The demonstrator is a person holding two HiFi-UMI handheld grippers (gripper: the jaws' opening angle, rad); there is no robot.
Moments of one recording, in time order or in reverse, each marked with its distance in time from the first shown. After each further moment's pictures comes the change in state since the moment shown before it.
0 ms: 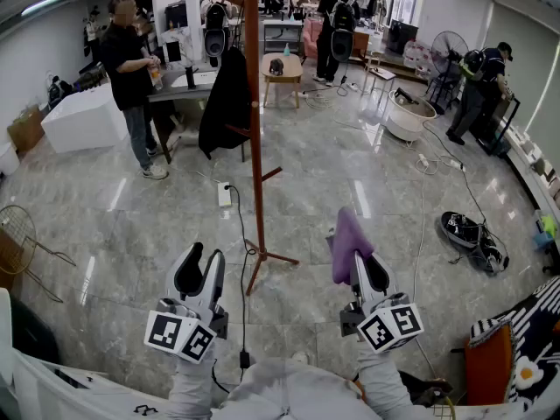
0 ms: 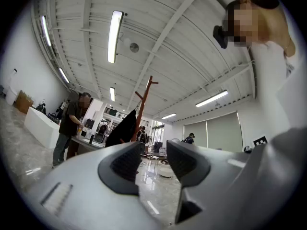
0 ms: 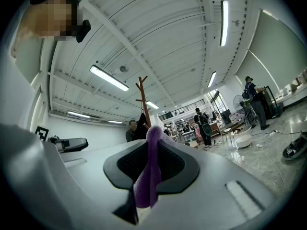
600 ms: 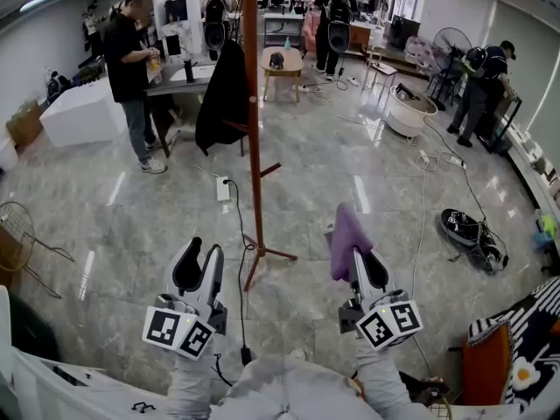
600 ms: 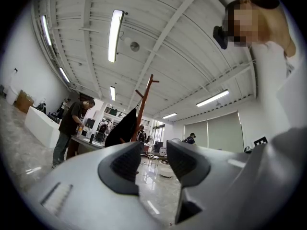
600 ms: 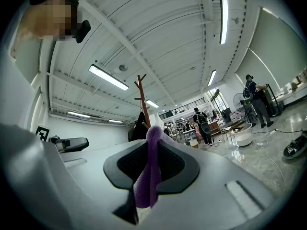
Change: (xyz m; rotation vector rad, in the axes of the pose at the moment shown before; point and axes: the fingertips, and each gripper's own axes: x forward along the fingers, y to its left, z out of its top) left arm 0.012 0.003 -0.005 -0.003 0.002 0.005; right arm 0.010 -0.008 -0.005 0.008 0.005 0.009
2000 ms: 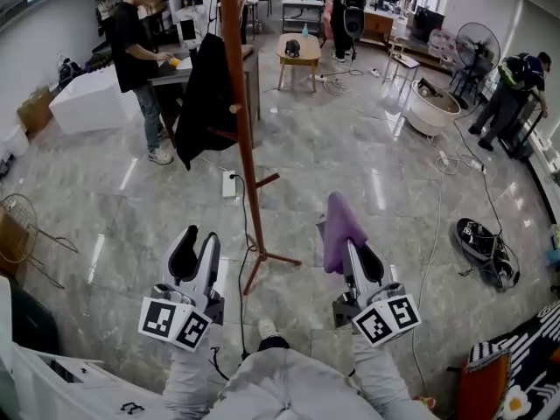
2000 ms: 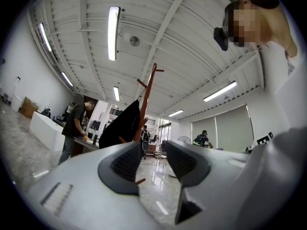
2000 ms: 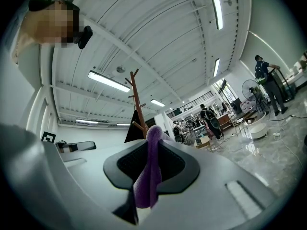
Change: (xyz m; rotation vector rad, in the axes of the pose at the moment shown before) left arm 0.121 0.018 -0.031 0.042 0.014 0.085; right arm 0.112 -0.077 -0.012 0.088 0.014 0.122
